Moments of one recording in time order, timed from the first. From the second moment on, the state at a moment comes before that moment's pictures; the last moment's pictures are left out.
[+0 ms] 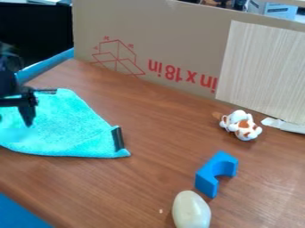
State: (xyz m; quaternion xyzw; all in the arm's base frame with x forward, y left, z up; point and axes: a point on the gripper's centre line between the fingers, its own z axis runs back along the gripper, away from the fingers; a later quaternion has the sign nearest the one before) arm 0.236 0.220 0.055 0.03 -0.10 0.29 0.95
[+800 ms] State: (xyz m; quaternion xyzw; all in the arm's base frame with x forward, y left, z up) arm 0.254 0.199 0.036 -0.04 -0.09 0.25 0.96
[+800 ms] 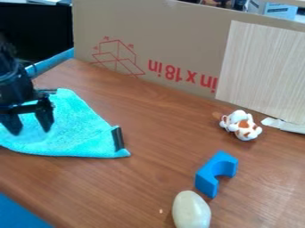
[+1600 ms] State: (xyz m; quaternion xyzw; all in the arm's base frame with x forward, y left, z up) arm 0.270 0.163 0.023 0.02 -0.09 0.29 0.95
